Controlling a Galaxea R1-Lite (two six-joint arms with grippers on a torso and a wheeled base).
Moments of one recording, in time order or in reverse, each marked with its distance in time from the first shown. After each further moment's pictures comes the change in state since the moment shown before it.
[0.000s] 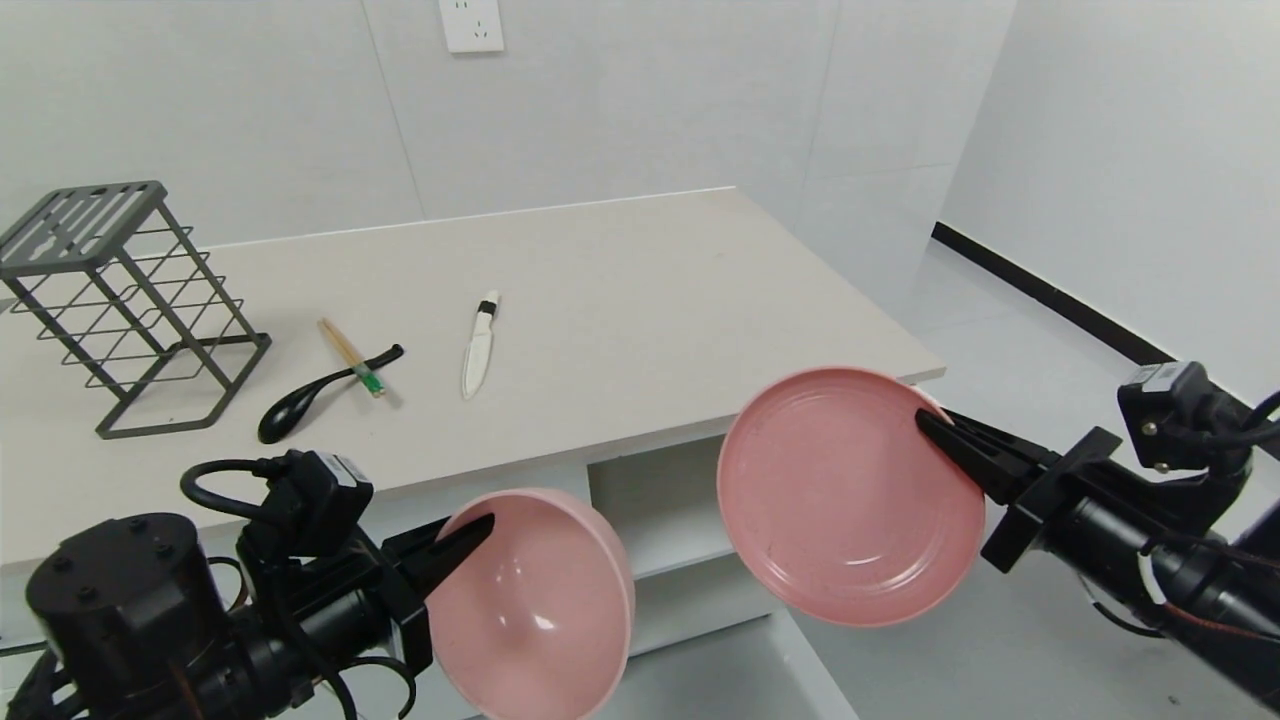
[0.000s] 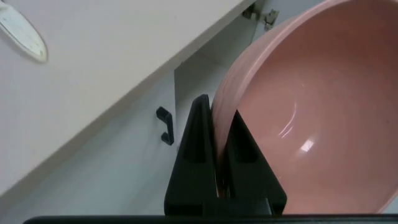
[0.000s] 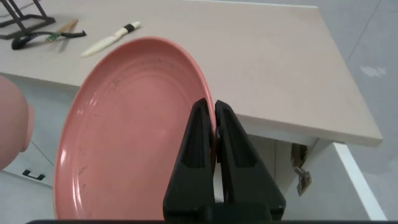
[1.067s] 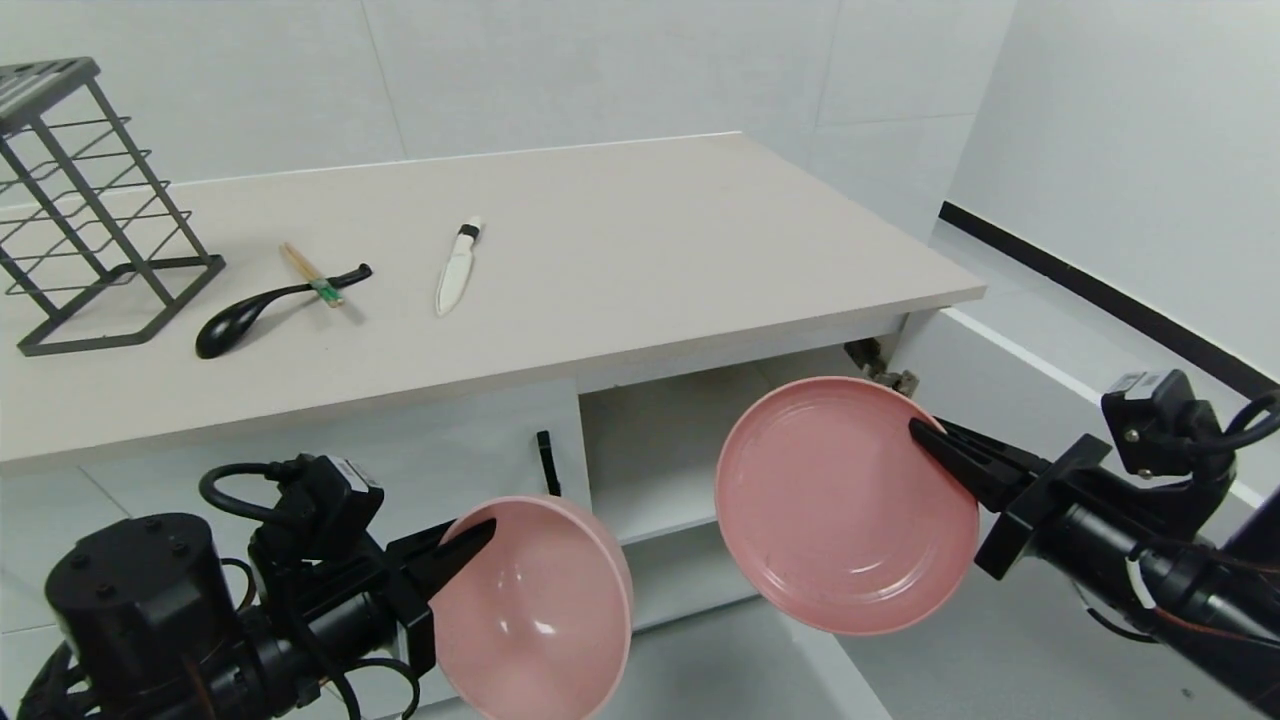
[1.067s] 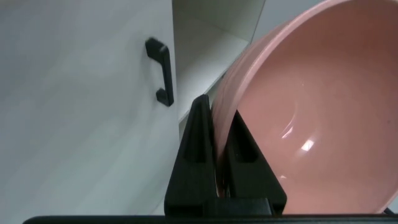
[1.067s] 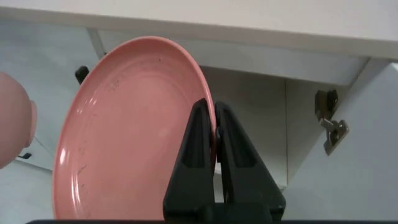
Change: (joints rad) left arm 0.001 0.022 0.000 0.000 0.003 0.027; right arm 0.001 0.019 0.007 0.000 0.000 -0.001
